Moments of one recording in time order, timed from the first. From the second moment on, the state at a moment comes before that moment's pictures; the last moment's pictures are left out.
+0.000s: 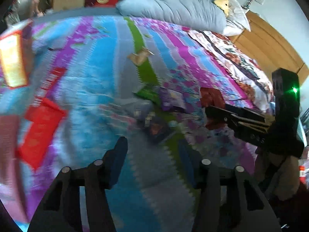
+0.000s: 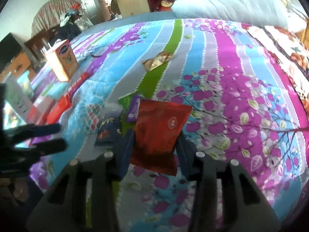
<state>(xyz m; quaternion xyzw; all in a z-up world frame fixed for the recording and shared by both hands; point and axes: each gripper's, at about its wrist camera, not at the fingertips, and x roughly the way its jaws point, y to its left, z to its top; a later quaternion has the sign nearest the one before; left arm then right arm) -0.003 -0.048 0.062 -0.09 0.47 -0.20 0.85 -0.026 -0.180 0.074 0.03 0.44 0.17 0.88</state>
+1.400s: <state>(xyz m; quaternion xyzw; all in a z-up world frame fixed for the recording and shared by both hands) 0.074 -0.071 0.020 -0.10 0.50 -0.09 0.85 -0.020 -0.199 0.053 0.09 0.45 0.17 0.87</state>
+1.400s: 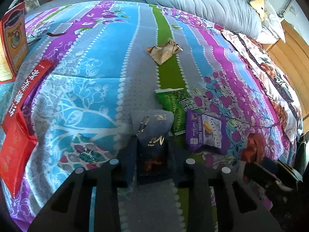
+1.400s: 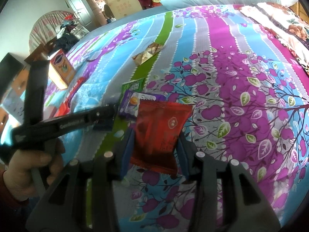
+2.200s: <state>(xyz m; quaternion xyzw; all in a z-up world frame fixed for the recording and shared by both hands) -0.016 0.034 0.209 -0.12 0.32 -0.08 0.94 -0.021 -0.116 0.186 0.02 0.33 0.24 0.91</state>
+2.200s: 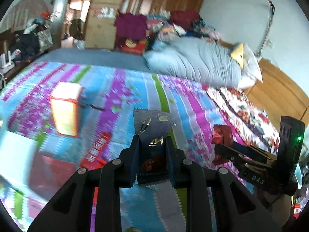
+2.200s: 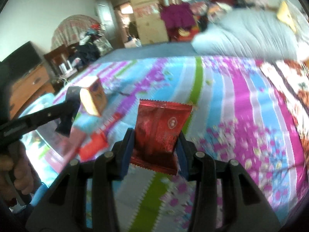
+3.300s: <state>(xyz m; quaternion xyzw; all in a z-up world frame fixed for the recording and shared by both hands) -0.177 0.458 0.223 -0.27 0.25 0.25 0.90 -0.045 0.299 0.274 -0.07 0.33 0.55 0.77</state>
